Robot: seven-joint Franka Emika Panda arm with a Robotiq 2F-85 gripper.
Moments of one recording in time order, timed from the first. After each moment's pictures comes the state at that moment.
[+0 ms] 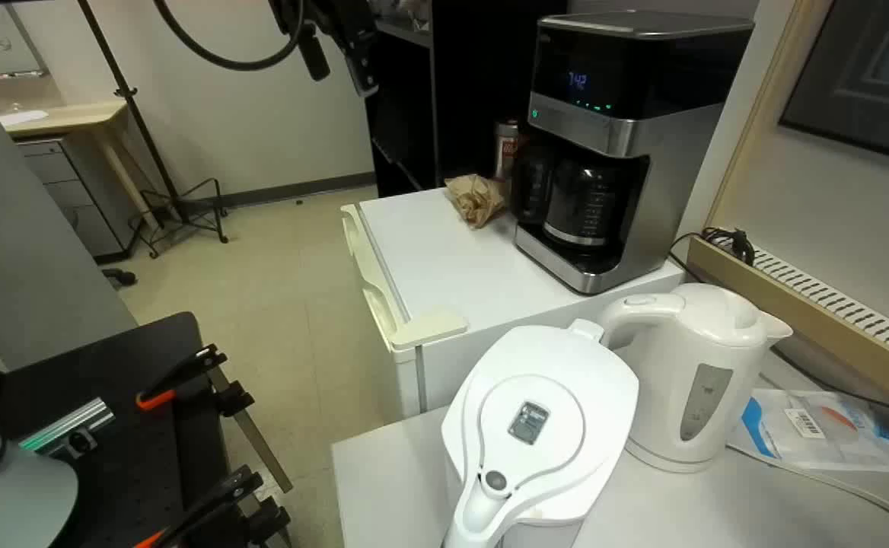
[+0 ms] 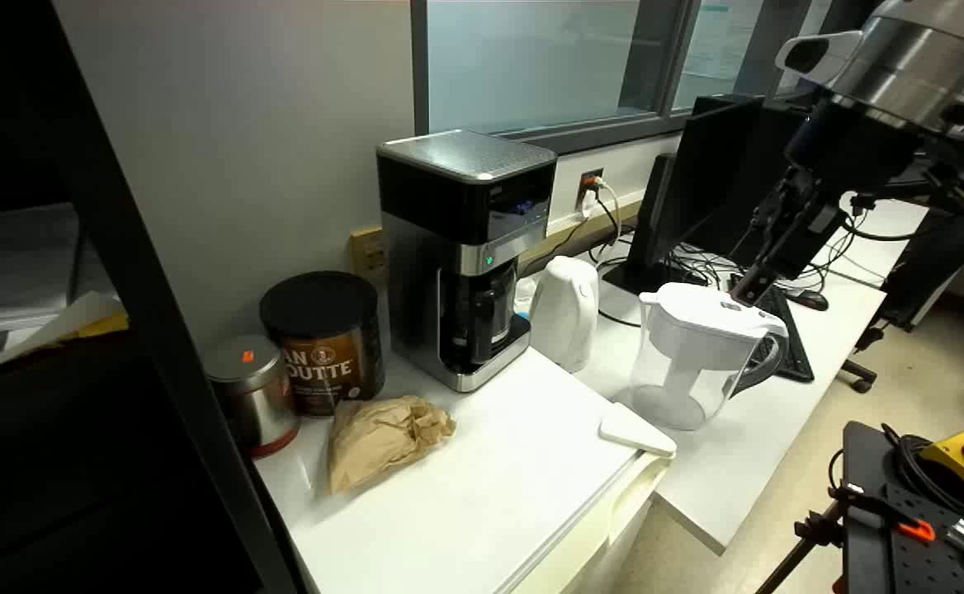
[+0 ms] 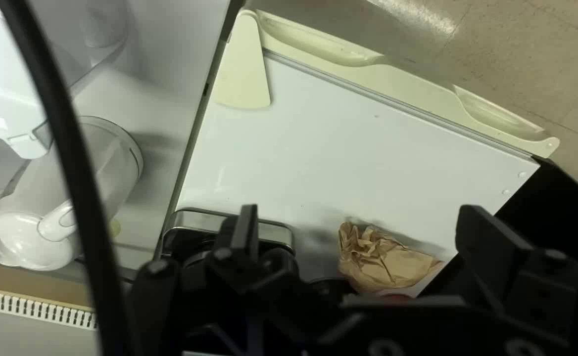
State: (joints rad) arm 0.11 -0.50 0.05 -2.54 0.04 2.29 -0.04
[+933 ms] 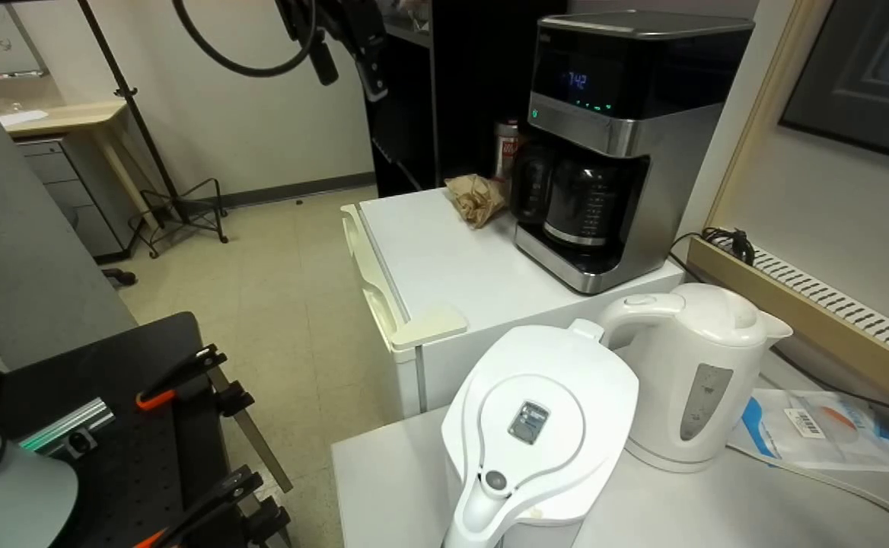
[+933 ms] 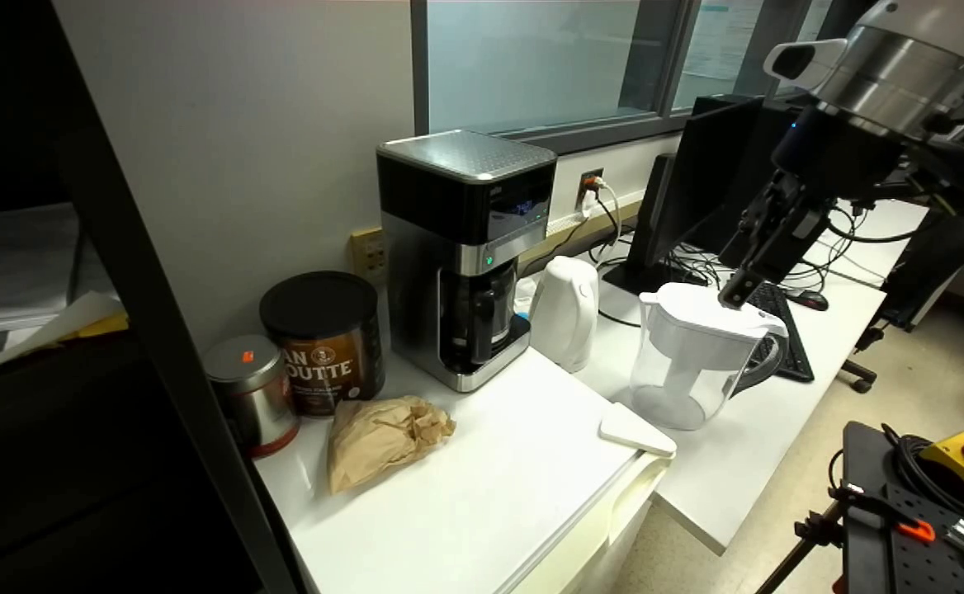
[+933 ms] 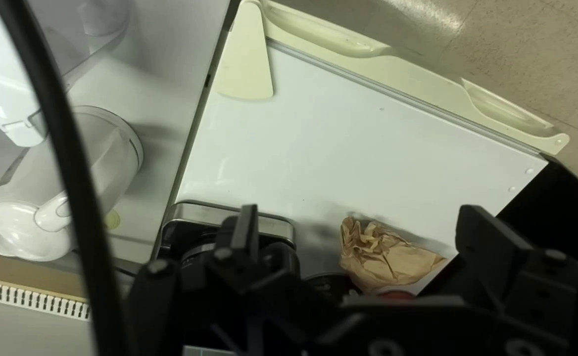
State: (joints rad) arm 0.11 -0.47 0.05 -2.53 0.02 2.33 -0.04
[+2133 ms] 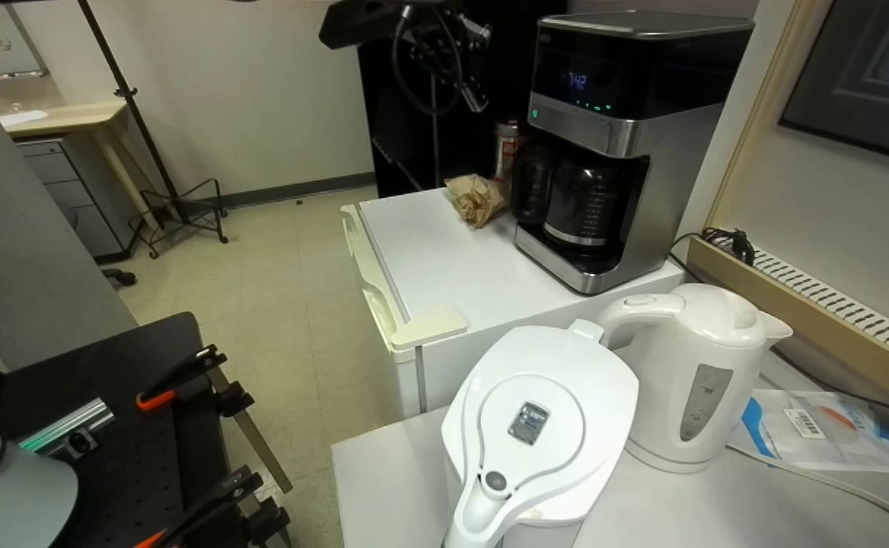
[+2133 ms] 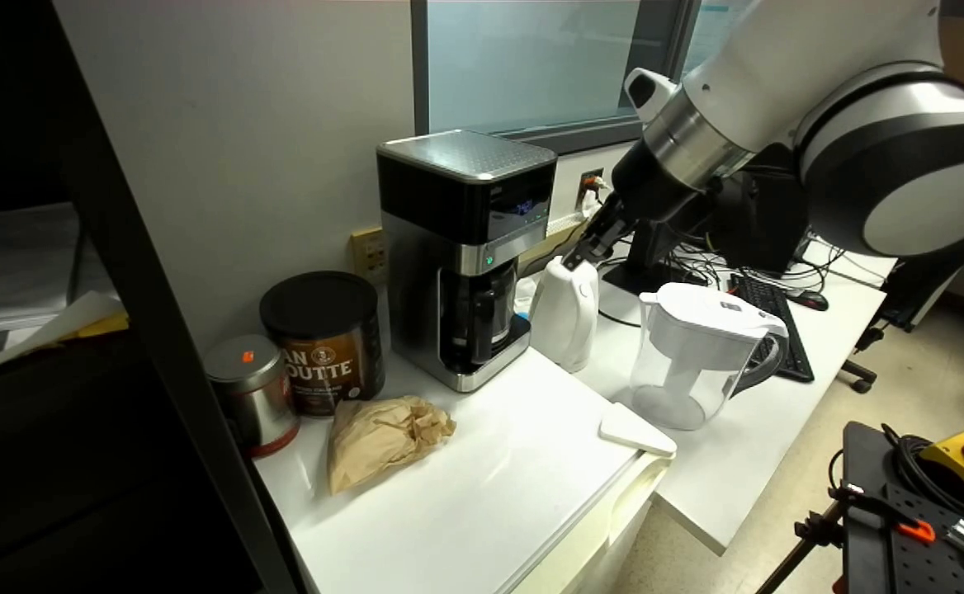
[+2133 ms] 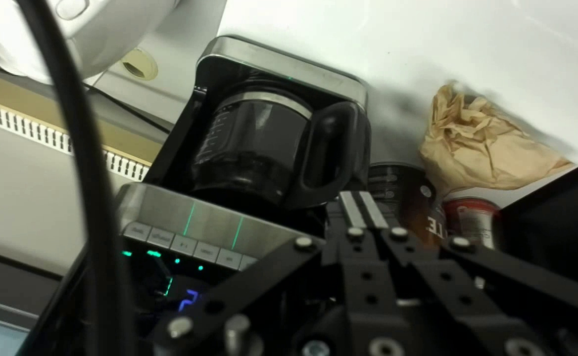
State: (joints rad) arm 0.01 -0.04 0.12 -2.31 -0.43 2.80 0.24
